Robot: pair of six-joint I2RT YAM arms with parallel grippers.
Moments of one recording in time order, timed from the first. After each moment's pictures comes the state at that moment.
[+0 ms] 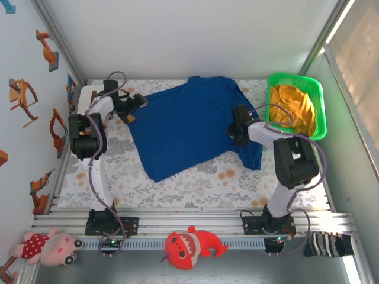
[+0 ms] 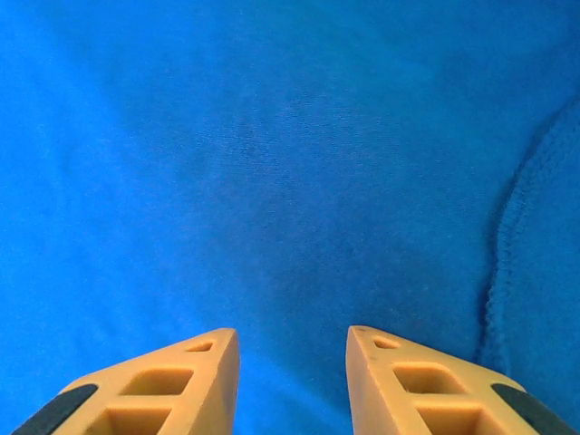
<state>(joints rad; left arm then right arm) -0.01 2.25 1.71 -0.55 0.50 -0.65 0.32 1.80 1.09 -0.40 0.04 0.99</state>
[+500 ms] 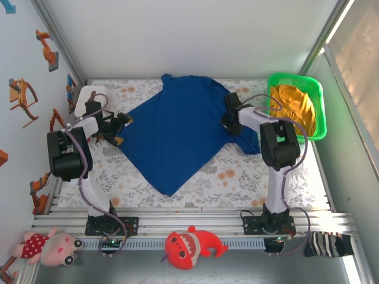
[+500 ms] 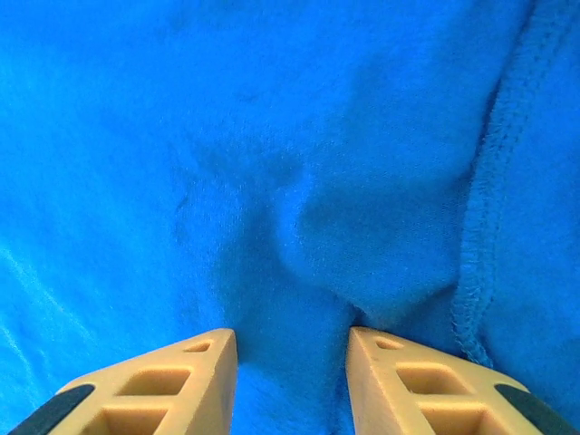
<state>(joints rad) 0.12 1.86 1.12 -0.43 0.49 -0.81 0.31 2.10 1.48 -0.55 0.02 1.02</state>
